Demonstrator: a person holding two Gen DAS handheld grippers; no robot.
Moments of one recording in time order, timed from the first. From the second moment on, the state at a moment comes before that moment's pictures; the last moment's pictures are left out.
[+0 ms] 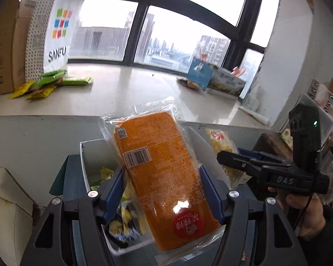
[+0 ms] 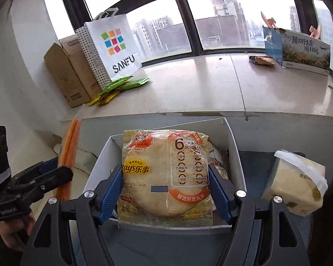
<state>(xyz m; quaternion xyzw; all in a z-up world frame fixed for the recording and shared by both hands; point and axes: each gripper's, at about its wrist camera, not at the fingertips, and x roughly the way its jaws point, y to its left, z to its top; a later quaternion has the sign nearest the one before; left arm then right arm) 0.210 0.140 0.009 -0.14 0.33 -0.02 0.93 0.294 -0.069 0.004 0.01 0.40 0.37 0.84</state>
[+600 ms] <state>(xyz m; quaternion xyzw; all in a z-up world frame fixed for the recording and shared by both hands) 0.189 0.166 0.001 -0.13 0.33 0.02 0.94 0.319 -0.047 -0.003 0.01 0.40 0.36 0.84</state>
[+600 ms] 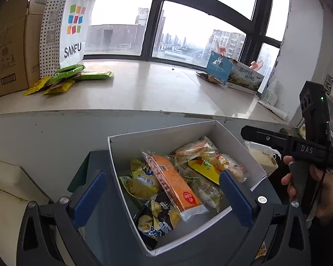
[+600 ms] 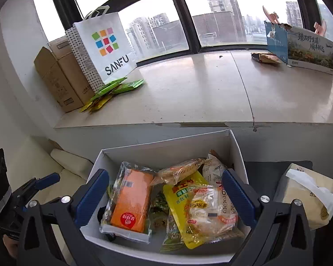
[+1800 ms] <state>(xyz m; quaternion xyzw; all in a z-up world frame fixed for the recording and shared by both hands) 0.086 -0.062 -0.137 -0.06 0.48 -0.17 0.86 0.072 -0.276 -0.039 0.01 0.31 0.34 0.89</state>
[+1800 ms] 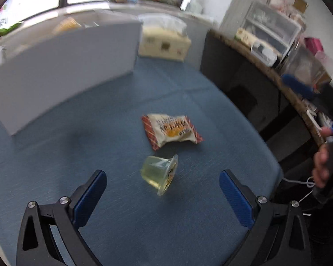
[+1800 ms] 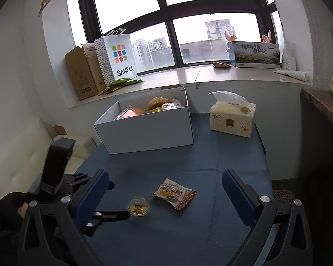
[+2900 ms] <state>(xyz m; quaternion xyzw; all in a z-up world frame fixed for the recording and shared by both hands) 0.000 0.052 -0.068 -0.13 0.37 -0.09 0.91 0.150 -0.170 -0.162 -0.20 0.45 0.38 0.78</state>
